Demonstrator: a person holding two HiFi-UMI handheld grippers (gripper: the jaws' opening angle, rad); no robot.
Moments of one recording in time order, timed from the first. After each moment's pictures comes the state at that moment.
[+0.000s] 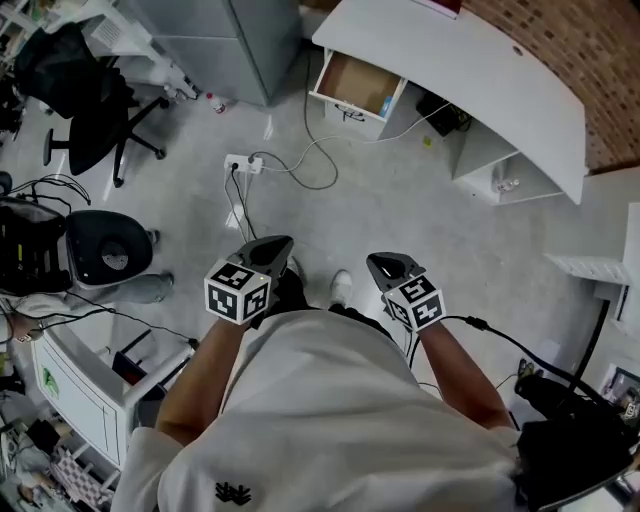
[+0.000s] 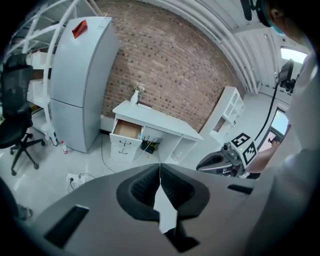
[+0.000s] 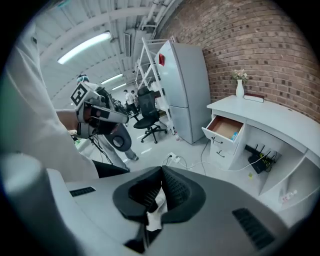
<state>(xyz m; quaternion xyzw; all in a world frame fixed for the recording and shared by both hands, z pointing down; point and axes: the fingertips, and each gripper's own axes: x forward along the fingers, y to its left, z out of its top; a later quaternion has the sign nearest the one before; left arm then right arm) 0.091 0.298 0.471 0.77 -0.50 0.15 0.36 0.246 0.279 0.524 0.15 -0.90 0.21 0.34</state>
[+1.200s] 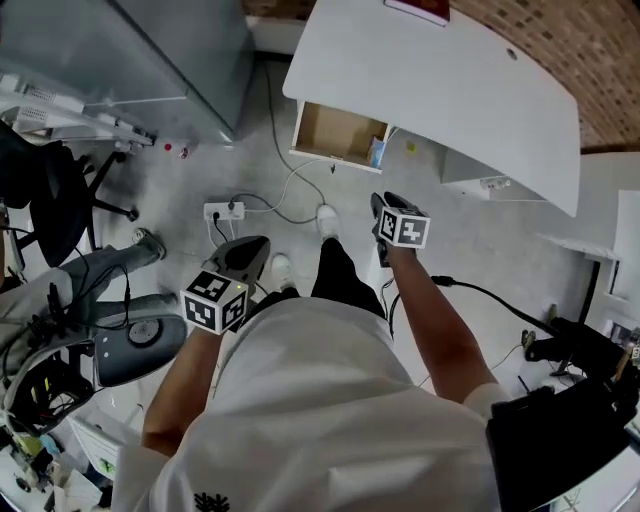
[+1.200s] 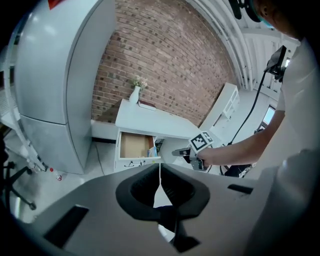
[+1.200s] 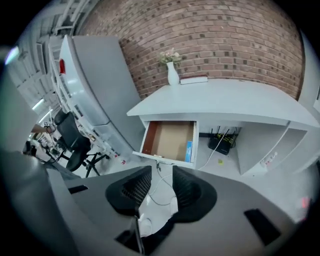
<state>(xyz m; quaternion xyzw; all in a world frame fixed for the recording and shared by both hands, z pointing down) -0.143 -0.110 0.519 0.79 -0.43 0.20 0.38 0.094 -0.247 0.686 0.46 -0.73 0.38 0.33</state>
